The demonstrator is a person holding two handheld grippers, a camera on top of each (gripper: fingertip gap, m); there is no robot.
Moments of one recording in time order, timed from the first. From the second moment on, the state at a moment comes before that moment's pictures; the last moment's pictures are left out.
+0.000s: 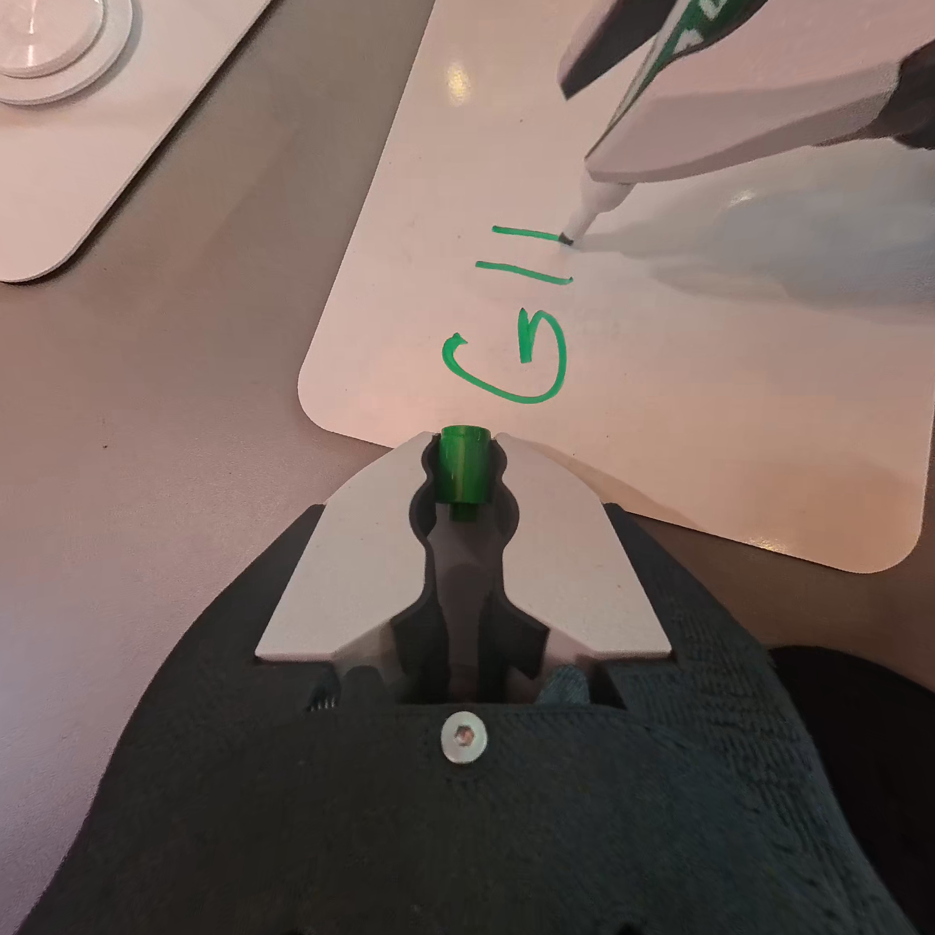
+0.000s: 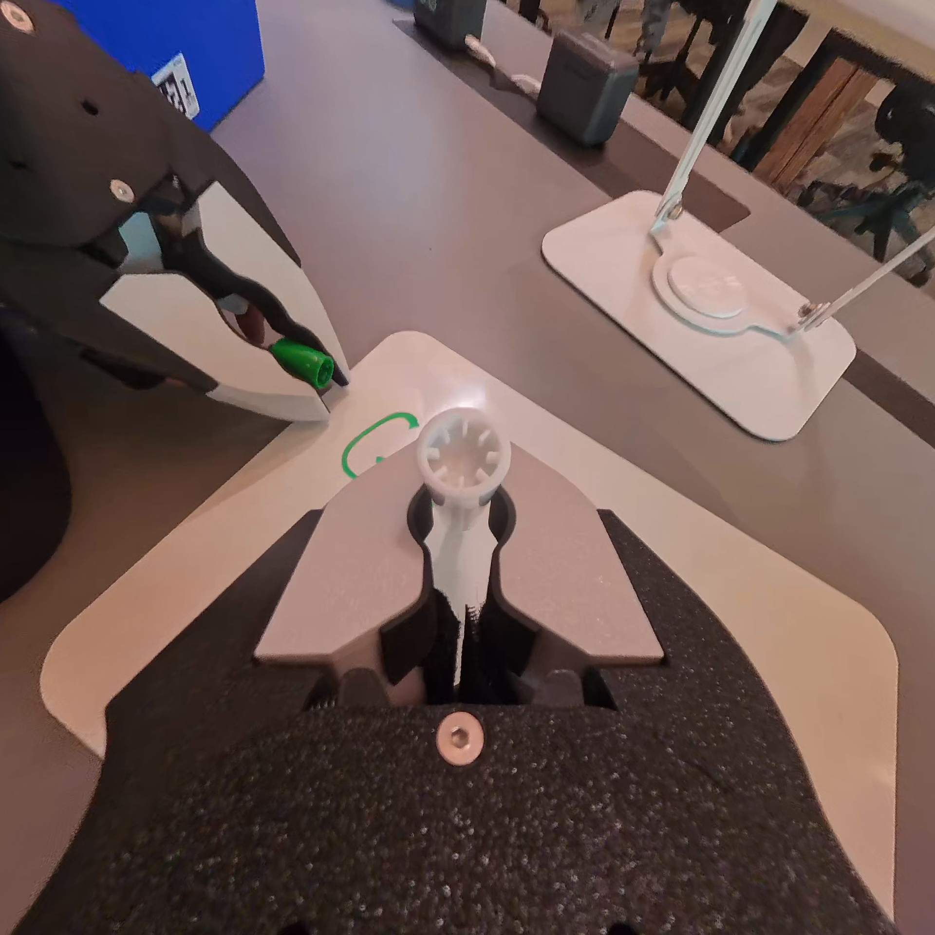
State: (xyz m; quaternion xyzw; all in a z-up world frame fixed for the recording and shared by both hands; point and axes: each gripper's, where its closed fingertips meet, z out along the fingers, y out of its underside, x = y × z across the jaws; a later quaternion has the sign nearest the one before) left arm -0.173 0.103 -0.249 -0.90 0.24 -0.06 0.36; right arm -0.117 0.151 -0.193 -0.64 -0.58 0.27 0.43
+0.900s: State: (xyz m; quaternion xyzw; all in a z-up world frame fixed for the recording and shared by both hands) left arm -0.171 0.103 -0.249 -0.90 0.24 -0.06 0.36; right arm -0.093 0.180 -0.196 -0.69 -0.54 0.24 0.43
